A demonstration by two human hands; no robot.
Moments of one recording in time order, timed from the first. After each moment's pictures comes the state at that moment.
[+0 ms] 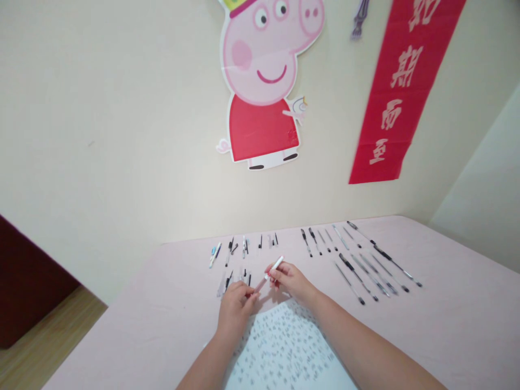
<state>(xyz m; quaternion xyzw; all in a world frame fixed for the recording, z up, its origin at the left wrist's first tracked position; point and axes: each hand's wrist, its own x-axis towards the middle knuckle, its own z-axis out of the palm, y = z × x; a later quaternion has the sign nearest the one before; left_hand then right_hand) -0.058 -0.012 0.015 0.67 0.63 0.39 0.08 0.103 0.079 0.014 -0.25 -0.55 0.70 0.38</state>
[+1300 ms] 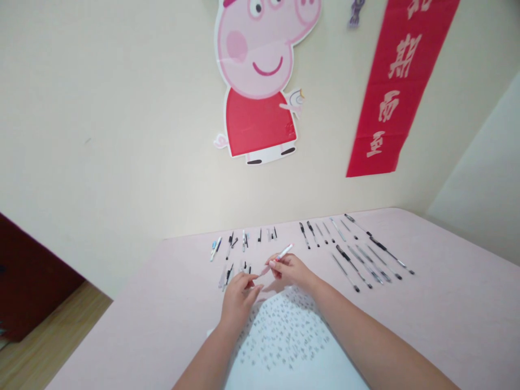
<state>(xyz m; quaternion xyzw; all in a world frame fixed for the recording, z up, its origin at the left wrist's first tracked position) -0.053 -0.015 0.016 0.67 0.61 0.41 0.11 0.114 0.079 0.032 -0.25 -0.64 0.64 0.36</state>
